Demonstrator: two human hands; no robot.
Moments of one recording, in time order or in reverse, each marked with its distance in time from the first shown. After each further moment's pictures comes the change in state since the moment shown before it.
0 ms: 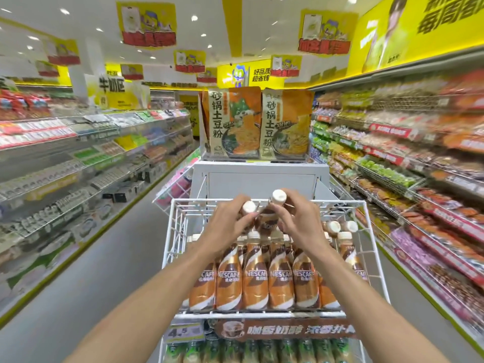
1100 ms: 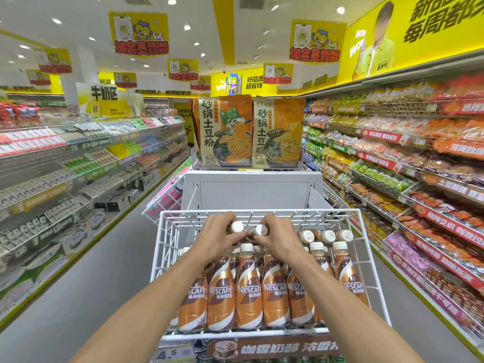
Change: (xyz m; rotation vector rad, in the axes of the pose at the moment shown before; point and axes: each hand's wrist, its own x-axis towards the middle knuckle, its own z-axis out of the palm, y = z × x) left_hand 0.009 -0.024 0.015 0.012 -0.152 -0.228; right_hand 0.010 0.022 0.040 -0.256 -0.348 0.306
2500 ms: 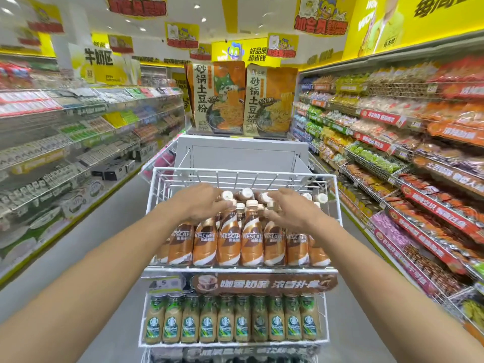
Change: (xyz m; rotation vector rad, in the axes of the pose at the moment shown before) left_hand -0.048 0.059 -0.049 0.506 -0.441 -0.011; right_hand -0.068 0.036 -0.079 -0.382 -0.269 -0.205
